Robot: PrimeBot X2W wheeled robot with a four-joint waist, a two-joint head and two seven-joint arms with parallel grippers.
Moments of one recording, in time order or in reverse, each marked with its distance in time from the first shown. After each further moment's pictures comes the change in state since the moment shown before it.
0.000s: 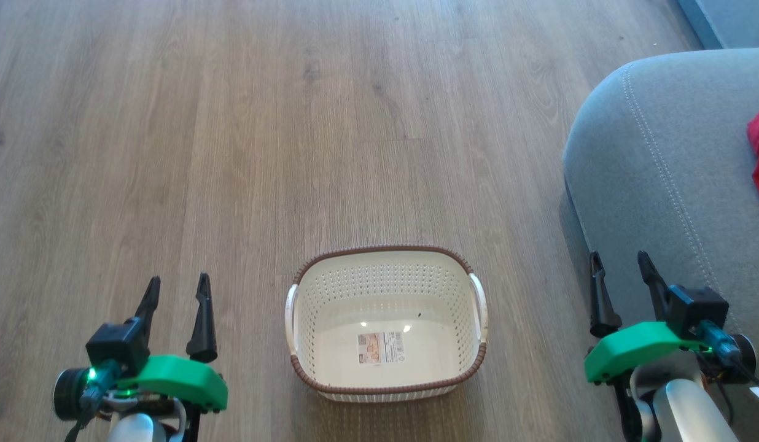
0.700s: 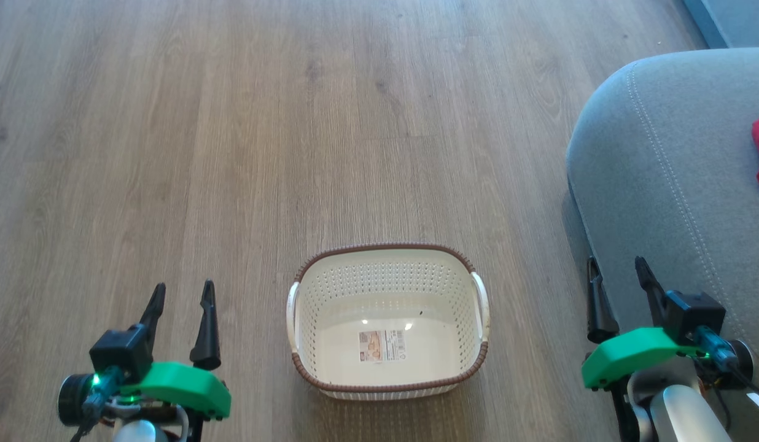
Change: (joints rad) left arm 0.018 -0.001 -0.005 -0.003 -0.006 -0.016 0.000; right arm 0.017 0.011 -0.004 -0.011 -0.009 0.000 0.000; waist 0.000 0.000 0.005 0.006
